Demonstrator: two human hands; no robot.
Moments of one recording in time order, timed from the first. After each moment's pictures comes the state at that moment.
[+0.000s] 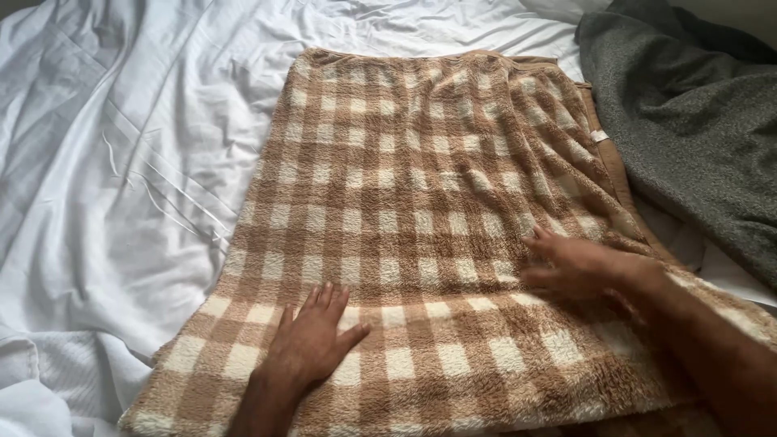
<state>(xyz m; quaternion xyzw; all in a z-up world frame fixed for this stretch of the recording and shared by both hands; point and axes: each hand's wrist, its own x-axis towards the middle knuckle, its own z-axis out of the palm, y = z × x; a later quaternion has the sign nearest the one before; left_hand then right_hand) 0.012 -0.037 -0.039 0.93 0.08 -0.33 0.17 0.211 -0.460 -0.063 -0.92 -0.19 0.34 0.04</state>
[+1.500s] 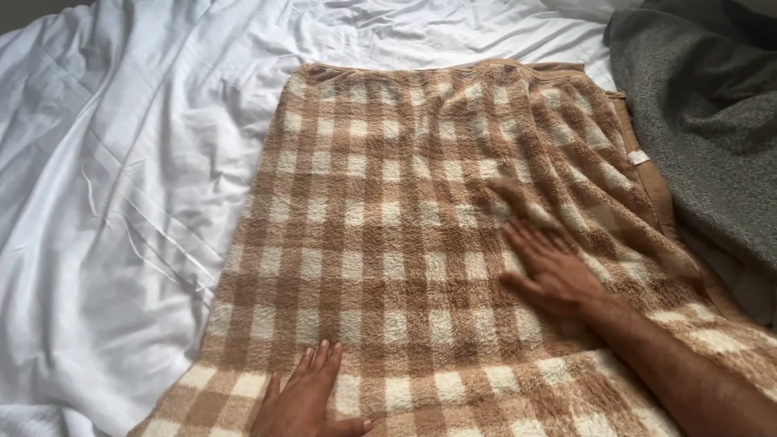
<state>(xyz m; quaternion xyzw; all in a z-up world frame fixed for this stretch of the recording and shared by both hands) 0.048 -0.024 -0.057 0.88 0.07 -0.45 0.14 0.256 -0.403 -0.106 -0.94 -0.28 0.15 0.09</state>
